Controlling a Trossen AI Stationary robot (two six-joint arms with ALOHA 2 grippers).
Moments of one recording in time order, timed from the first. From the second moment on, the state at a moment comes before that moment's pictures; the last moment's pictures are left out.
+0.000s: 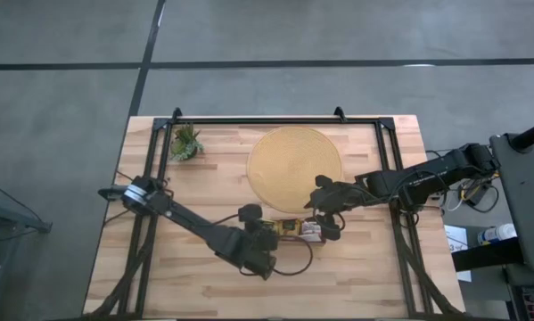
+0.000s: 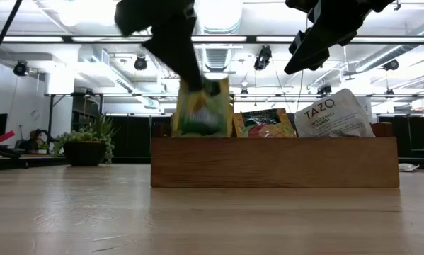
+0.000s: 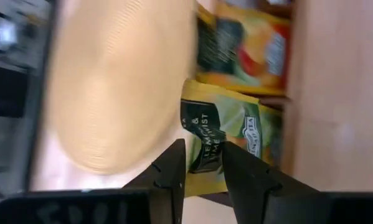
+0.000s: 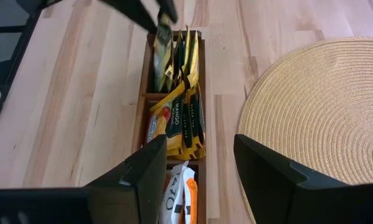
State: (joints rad) left arm -0.47 1.98 1.66 -0.97 -0.67 -0.39; right arm 0.21 1.29 0.87 -0.36 0.05 0.23
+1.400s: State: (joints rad) left arm -0.50 2.11 1.67 -0.84 -0.64 -0.21; right arm 0.21 1.29 0.87 -0.36 0.05 0.23
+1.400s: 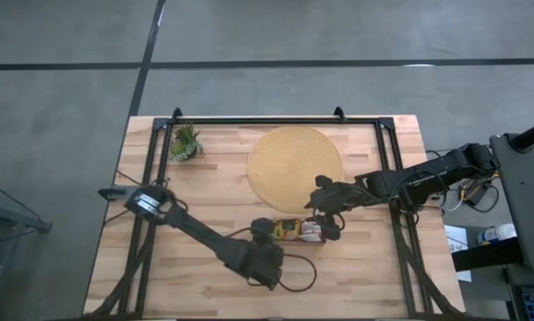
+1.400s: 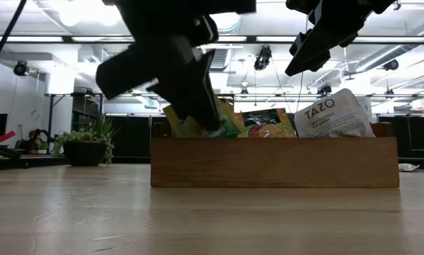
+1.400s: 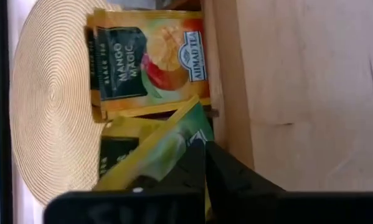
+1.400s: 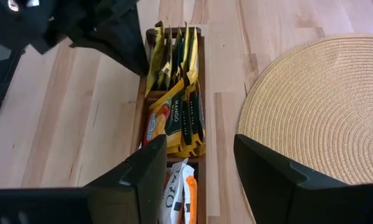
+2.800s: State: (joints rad) left arm -0.46 2.14 1.73 -0.85 -0.24 -0.22; right arm 0.21 1.29 0.87 -0.36 0.05 0.23
